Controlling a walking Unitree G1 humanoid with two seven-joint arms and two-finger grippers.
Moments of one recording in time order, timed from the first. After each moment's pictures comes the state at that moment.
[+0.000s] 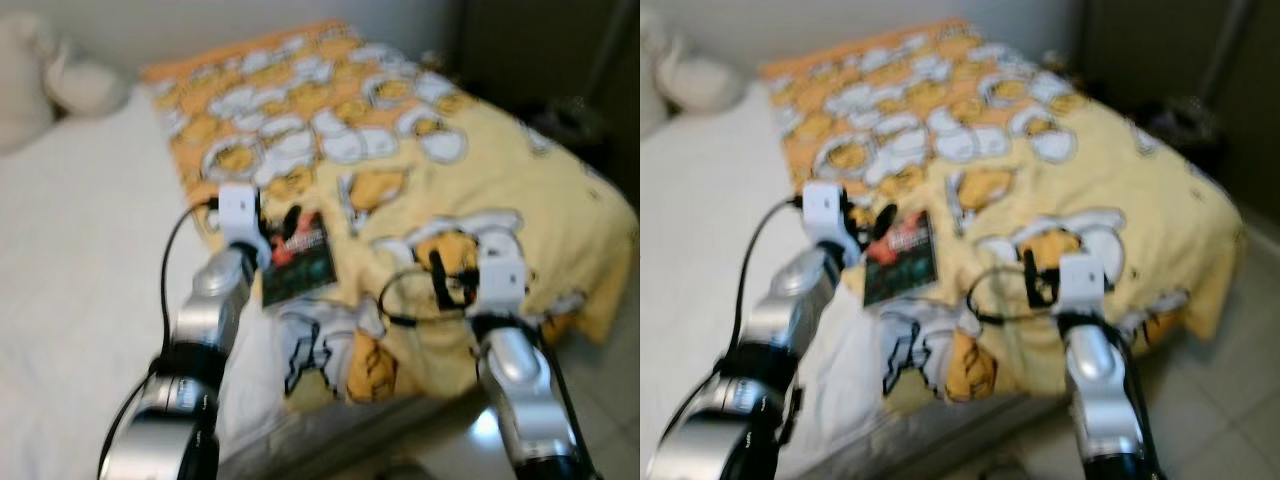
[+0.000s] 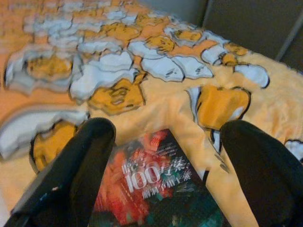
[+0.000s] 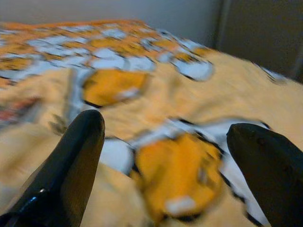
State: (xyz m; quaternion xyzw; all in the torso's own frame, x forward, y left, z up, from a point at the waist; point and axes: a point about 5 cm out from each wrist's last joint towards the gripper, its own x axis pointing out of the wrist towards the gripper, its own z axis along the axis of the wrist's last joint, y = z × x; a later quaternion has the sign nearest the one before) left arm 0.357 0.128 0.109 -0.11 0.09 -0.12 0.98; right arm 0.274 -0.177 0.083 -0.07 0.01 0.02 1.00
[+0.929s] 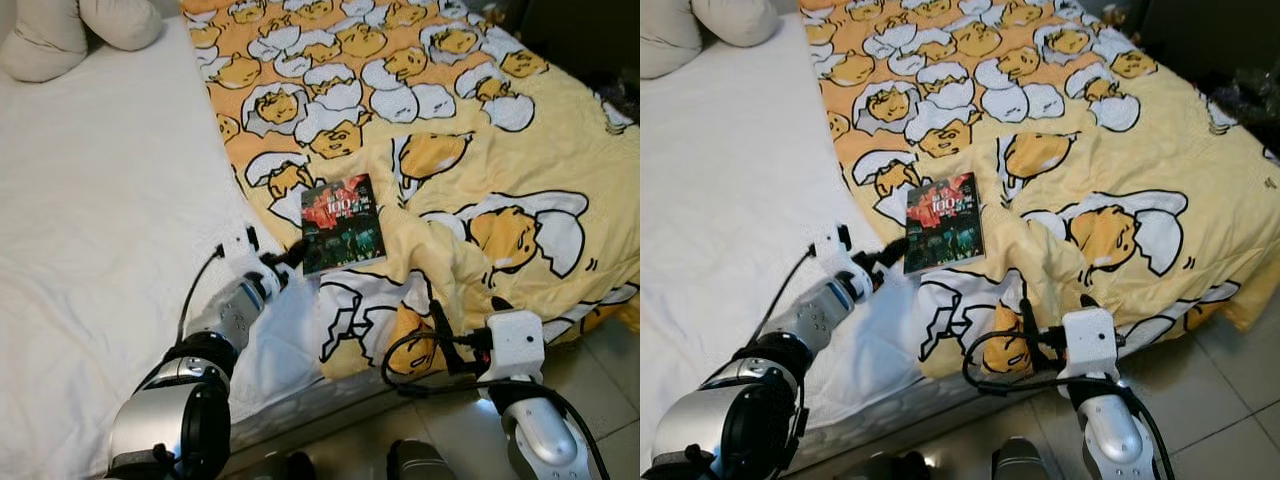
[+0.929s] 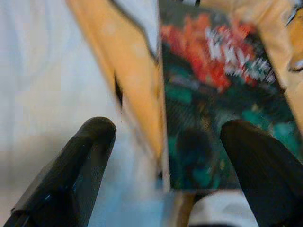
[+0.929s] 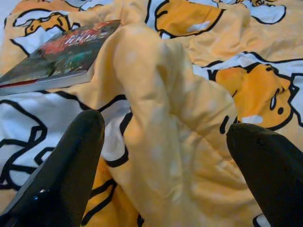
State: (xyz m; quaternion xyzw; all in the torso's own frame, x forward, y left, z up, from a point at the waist) left arm 0.345 0.121 0.053 -0.31 0.22 -0.10 0.92; right arm 0.199 -0.180 0.077 -0.09 0.07 0.05 0.99
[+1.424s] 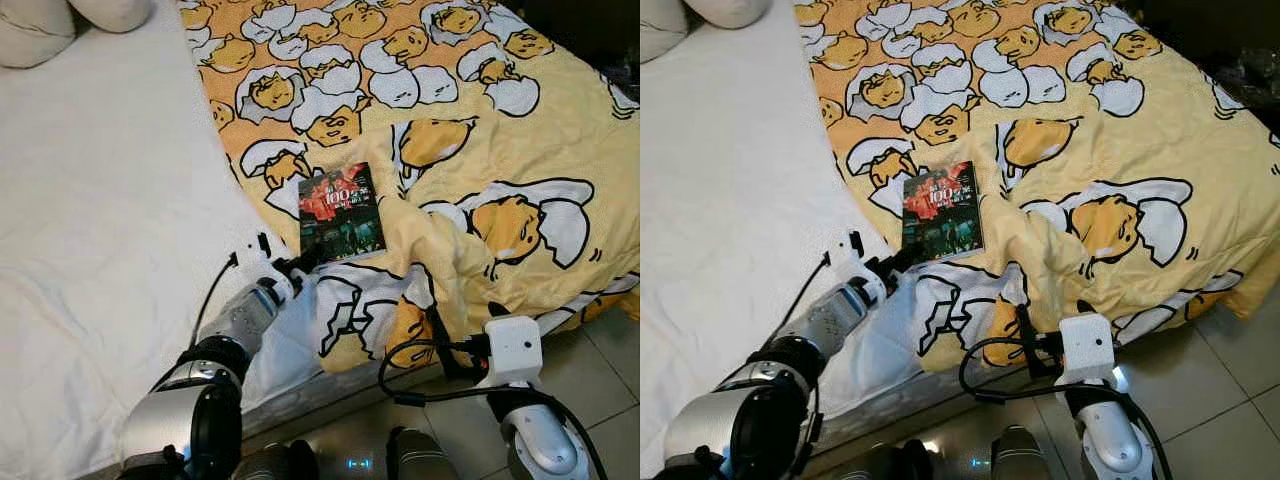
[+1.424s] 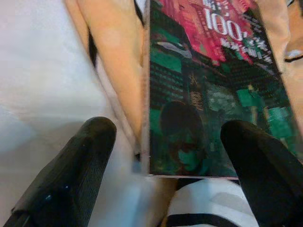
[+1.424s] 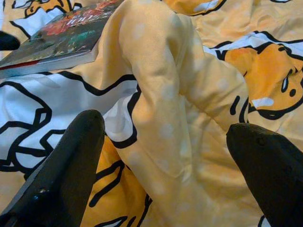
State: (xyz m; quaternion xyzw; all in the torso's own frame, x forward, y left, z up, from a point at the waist) left arm 0.343 0.101 0.053 -0.36 0.22 -0.13 0.90; right arm 0.194 -0.178 0.077 -0.09 0.08 0.05 0.99
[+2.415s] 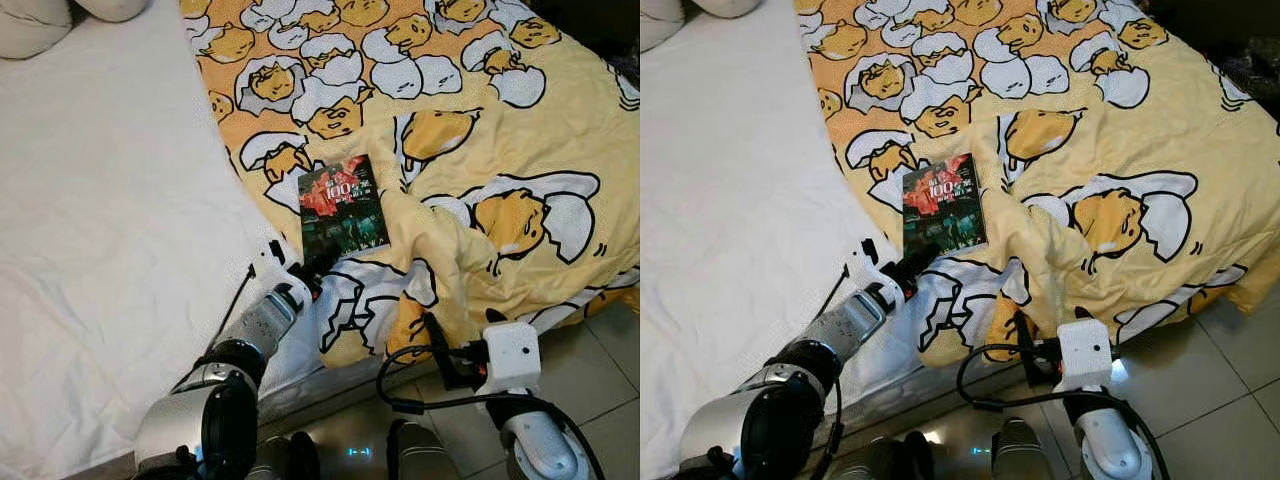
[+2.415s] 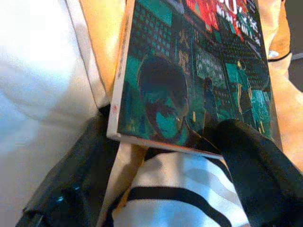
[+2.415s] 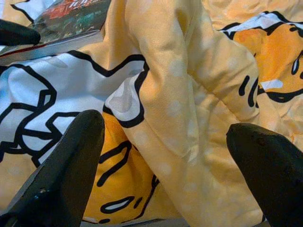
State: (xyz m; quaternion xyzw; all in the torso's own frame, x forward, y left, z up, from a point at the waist) left arm 0.333 0.074 0.046 -0.45 0.23 -0.14 0.85; right arm 0.188 -0.176 0.075 -0.08 0.09 0.06 0.99
